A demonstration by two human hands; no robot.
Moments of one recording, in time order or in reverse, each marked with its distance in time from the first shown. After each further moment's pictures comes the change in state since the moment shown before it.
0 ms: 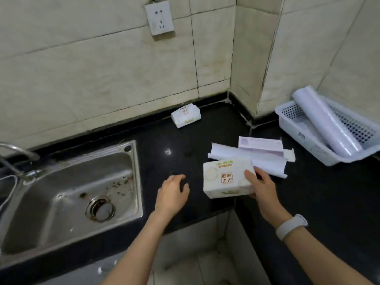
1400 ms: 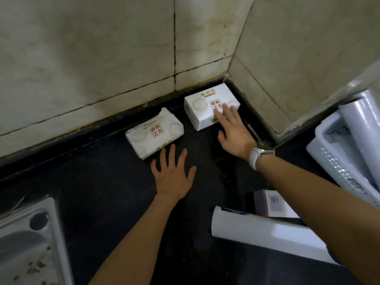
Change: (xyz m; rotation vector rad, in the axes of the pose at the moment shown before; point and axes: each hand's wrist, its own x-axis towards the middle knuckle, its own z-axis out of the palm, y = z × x) left_hand 0.359 -0.011 0.110 0.216 -0.195 0.169; right_hand 0.393 -0.056 0.113 -1.457 -0.116 -0.403
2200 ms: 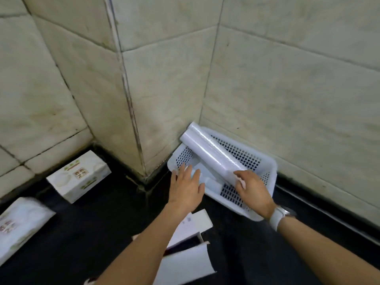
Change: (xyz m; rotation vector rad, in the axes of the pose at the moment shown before) left_hand -0.019 0.344 0.009 0.110 -0.074 0.704; right_hand -0.263 0.239 -0.131 0.169 0.346 0.569
